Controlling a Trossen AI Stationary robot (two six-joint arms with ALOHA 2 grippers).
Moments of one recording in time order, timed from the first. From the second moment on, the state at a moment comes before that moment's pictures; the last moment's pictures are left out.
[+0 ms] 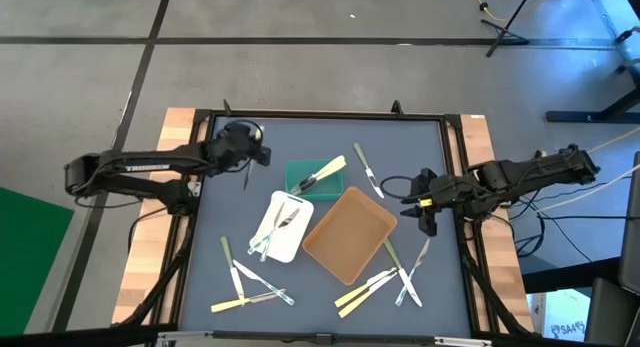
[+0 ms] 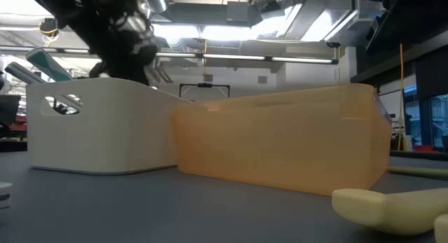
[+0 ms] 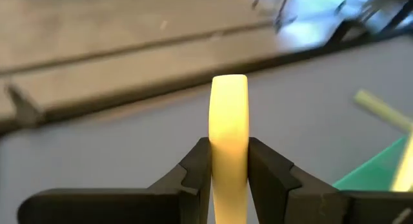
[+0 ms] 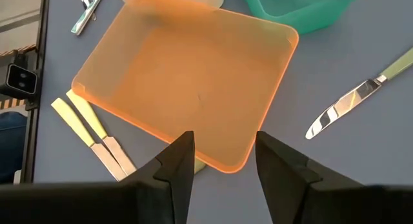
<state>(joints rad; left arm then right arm) 0.35 1.00 0.58 -0.22 -0.62 -0.57 0.26 0.85 0.82 -0.80 0.10 0.47</state>
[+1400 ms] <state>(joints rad) 0.14 1.54 0.70 0.77 -0.29 0.04 0.26 0.86 0.82 -0.80 0.13 0.47</state>
